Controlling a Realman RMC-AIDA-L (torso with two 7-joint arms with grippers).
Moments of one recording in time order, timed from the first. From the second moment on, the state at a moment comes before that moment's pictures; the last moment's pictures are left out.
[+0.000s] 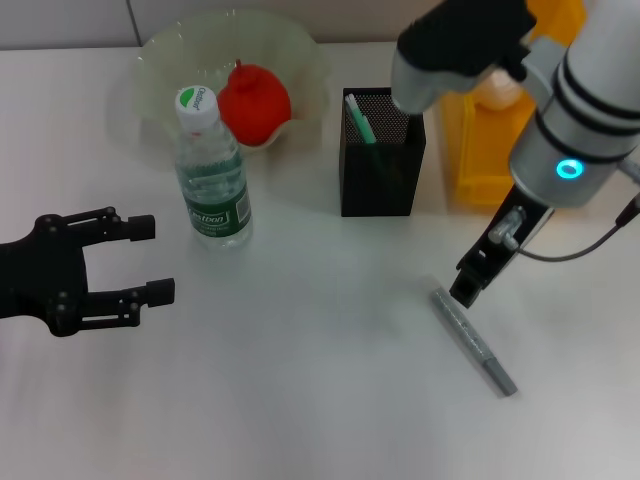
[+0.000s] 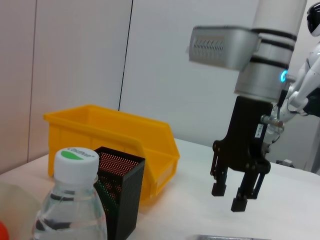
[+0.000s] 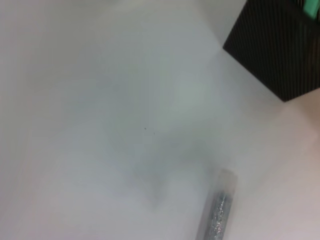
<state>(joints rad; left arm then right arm) -0.34 -1.95 0.76 0.70 1.86 1.81 -1.25 0.85 2.09 -1.61 -1.30 -2.66 -1.79 2.95</state>
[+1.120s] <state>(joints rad) -0.34 -1.96 0.76 0.71 1.87 1.78 -1.24 0.95 2.09 -1.73 -0.91 -2.57 -1.54 2.96</state>
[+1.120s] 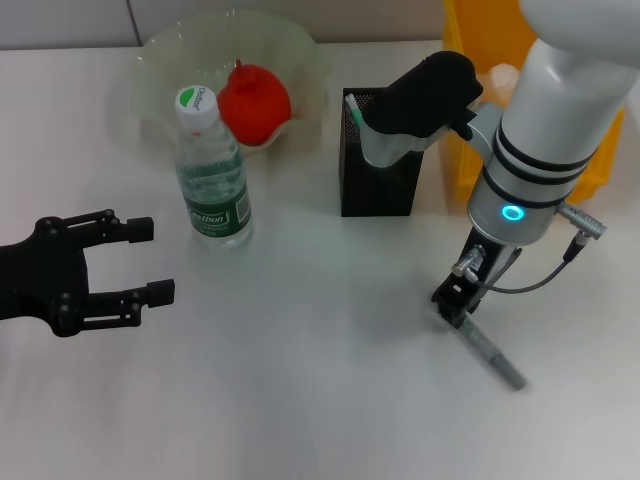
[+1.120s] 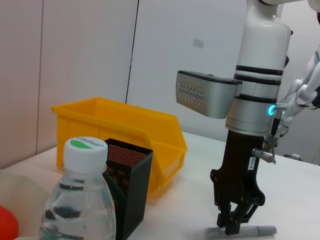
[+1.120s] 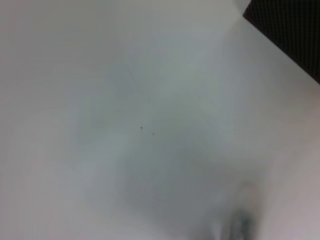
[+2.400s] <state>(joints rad) -0.31 -1.97 0.76 0.71 1.87 1.79 -1.24 0.95 2.09 -1.80 -0.92 -2.55 -1.53 2.96</state>
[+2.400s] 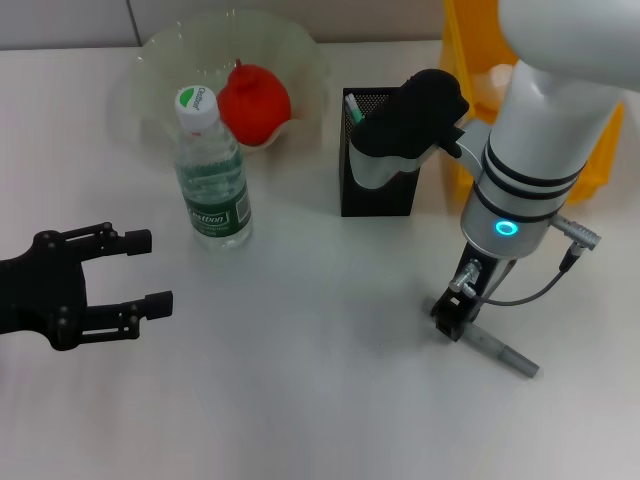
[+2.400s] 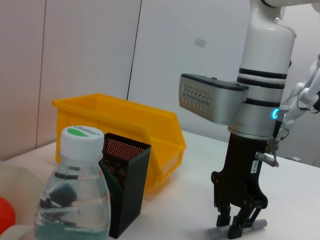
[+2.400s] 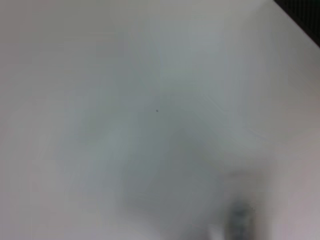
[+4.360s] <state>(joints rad) -0.31 -1.98 0.69 0.70 1.87 1.78 -1.22 0.69 2.09 -1.71 -1.33 -2.67 -0.91 2.88</state>
